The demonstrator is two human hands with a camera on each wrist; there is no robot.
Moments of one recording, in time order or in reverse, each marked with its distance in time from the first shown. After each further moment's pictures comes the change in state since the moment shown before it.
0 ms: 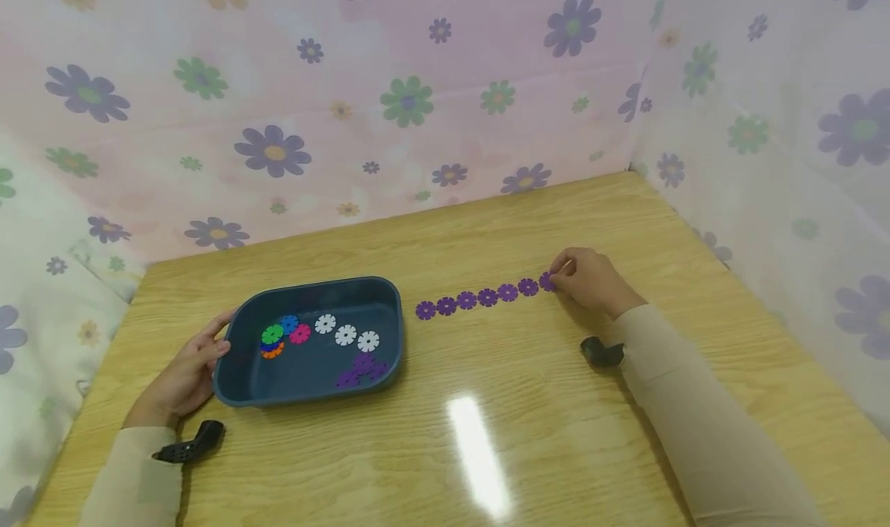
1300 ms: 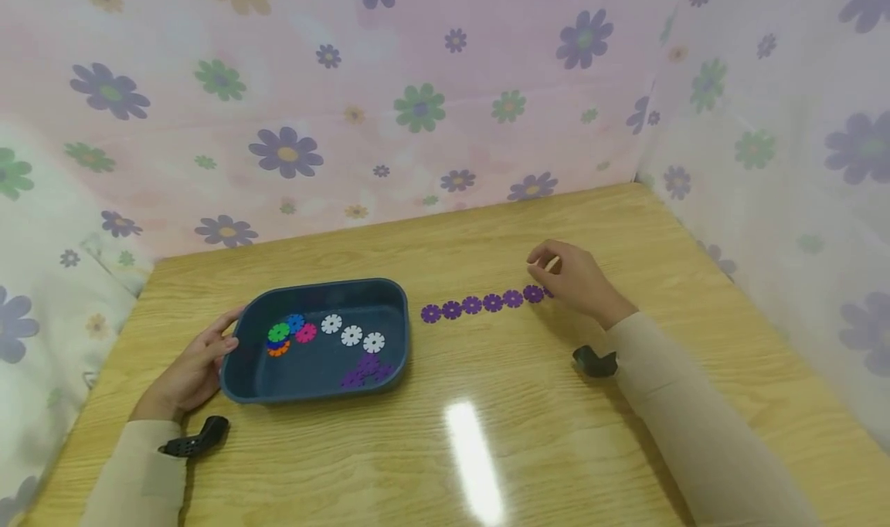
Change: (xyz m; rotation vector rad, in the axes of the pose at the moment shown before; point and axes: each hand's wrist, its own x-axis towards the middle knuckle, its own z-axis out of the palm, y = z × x) left_hand -0.001 -0.001 -0.002 0.063 0.022 -0.004; right_hand -0.003 -0.042 0.007 -0.021 0.124 -0.240
